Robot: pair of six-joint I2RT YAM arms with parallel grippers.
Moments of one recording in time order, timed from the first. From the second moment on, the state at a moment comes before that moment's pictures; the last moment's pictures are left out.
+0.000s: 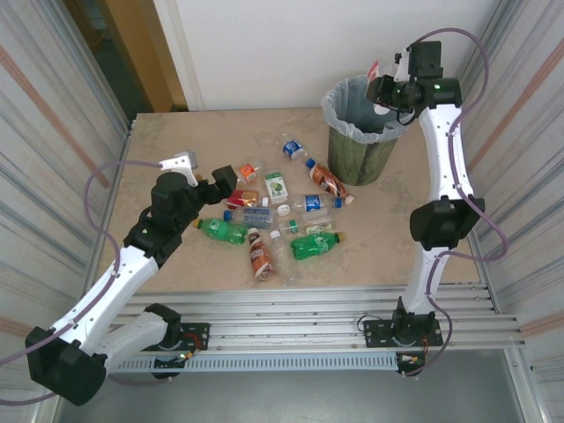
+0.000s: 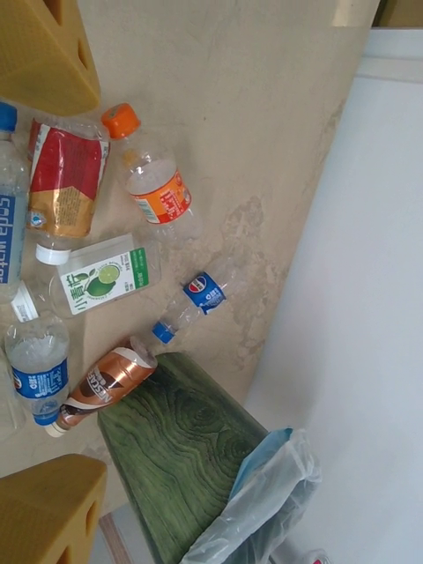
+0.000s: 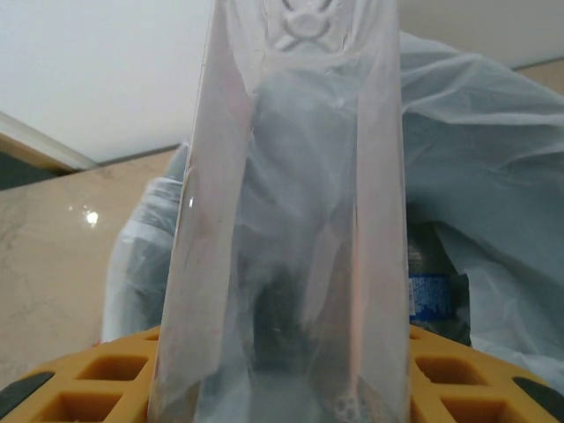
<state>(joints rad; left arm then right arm) -0.44 0.96 0.82 -0.16 -0.11 -0.55 0.05 2.04 2.41 -1.06 -0.22 0.30</state>
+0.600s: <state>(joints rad) -0.41 0.96 0.82 -0.20 -0.12 -0.55 0.04 2.14 2.44 -1.07 -0.21 0.28</state>
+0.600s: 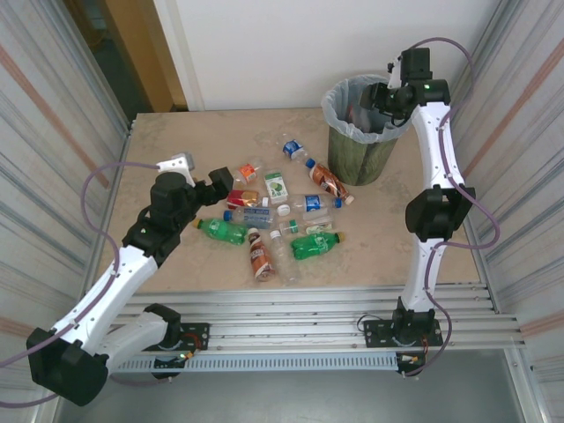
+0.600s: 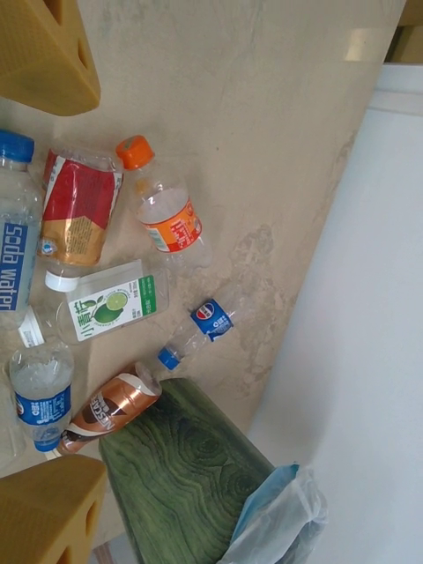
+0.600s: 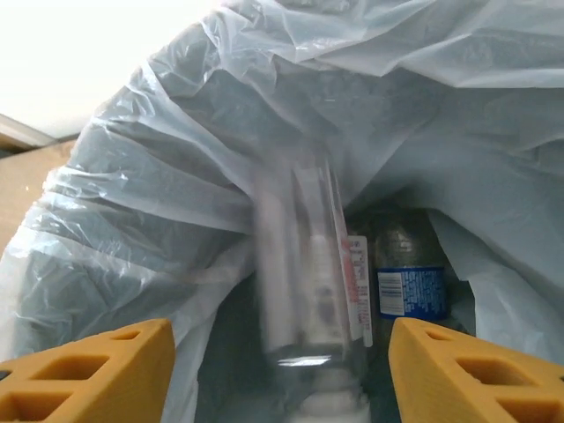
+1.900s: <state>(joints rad) -0.35 1.21 0.74 -0.44 -0.15 -0.96 0.22 1.50 1.75 -0.93 0.01 0.23</state>
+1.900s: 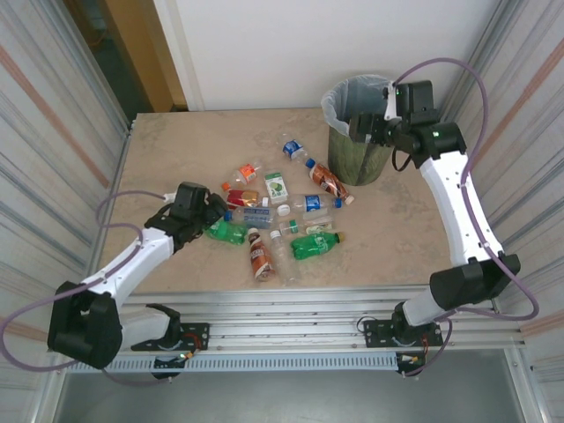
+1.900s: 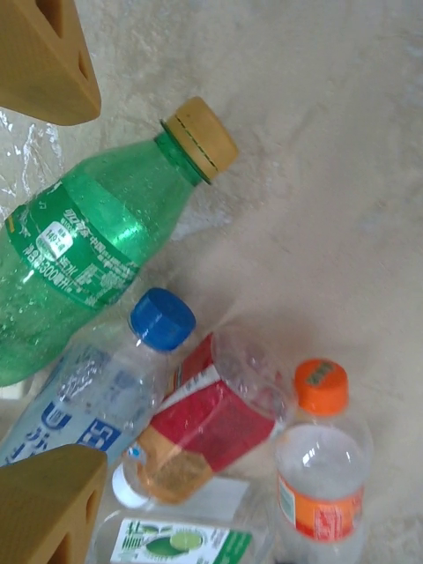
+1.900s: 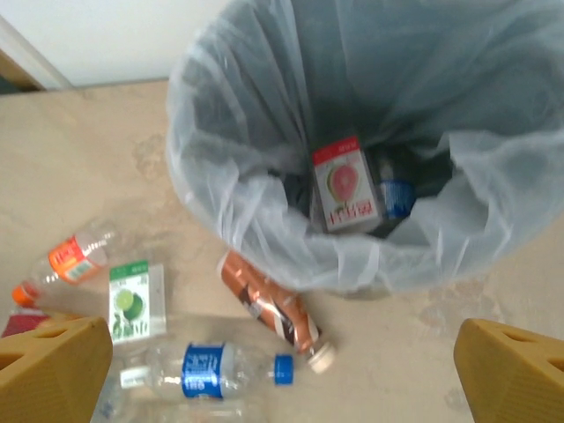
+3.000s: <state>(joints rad) -0.42 1.40 0.72 -0.43 -0.11 -1.16 0.29 1.40 1.55 -0.88 0.04 0.28</state>
